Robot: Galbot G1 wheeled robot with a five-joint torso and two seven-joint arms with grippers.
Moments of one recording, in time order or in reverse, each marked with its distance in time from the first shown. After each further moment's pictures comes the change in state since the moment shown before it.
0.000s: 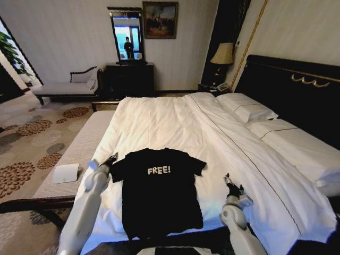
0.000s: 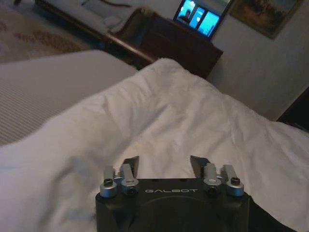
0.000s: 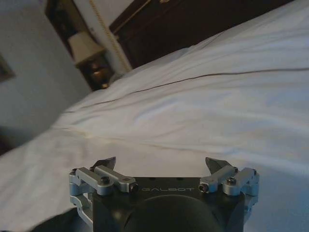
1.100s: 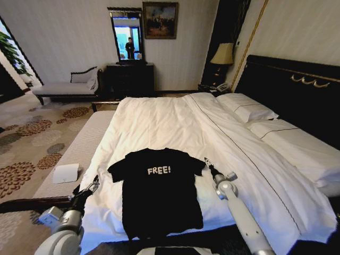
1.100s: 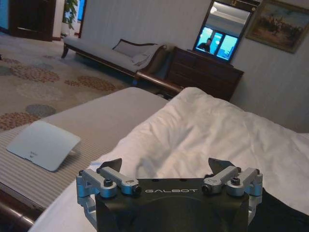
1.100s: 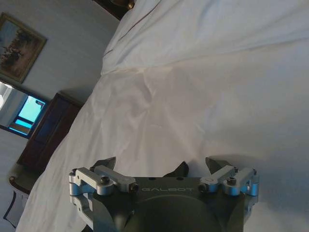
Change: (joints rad) left arm 0.548 -0.228 -0.261 -0.504 0.184 -0.050 0.046; right arm 0.396 -0.087 -0.124 -0.328 0.549 -0.332 -0.203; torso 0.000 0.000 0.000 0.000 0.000
